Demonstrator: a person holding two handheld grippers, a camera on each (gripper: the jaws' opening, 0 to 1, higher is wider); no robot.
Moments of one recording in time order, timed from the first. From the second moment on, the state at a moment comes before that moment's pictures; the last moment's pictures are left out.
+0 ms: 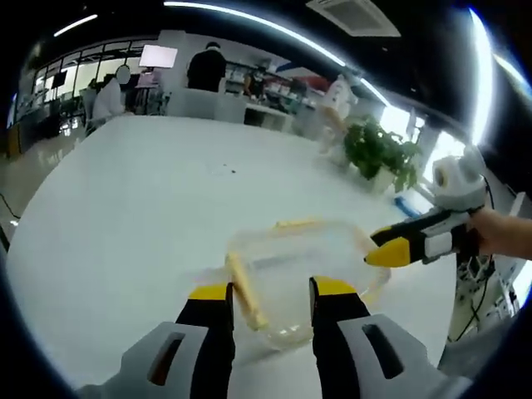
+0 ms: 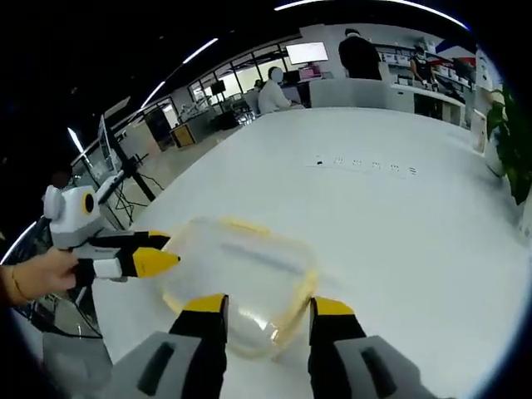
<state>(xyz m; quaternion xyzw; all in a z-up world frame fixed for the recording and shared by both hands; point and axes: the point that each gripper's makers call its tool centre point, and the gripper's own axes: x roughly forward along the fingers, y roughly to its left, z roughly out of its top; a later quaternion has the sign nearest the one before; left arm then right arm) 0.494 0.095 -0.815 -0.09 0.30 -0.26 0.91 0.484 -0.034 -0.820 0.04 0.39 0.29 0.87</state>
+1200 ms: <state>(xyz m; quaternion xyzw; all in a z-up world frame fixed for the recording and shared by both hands) 0.534 0.101 -0.777 -0.03 0.27 -0.26 0.93 0.528 -0.038 -0.789 -0.05 0.34 0.25 0.90</state>
